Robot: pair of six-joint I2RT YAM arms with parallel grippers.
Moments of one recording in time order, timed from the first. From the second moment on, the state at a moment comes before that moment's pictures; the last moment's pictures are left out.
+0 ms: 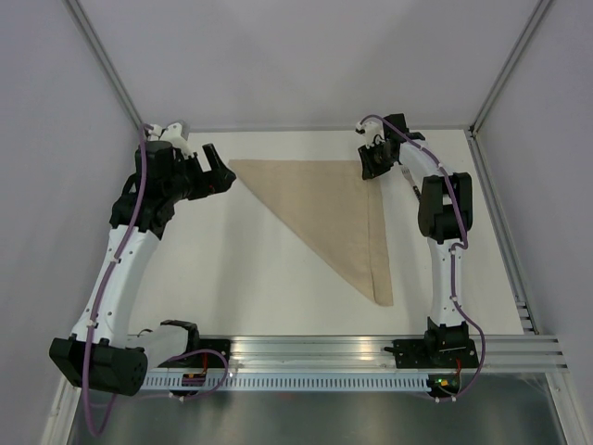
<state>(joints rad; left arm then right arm) -0.14 1.14 1.25 -0.61 0.16 -0.36 0.13 2.42 2.03 -0.64 -0.35 -0.34</state>
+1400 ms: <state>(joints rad) -0.14 1.15 1.24 -0.59 0.16 -0.36 0.15 2.42 2.04 -0.64 -0.34 -0.34</state>
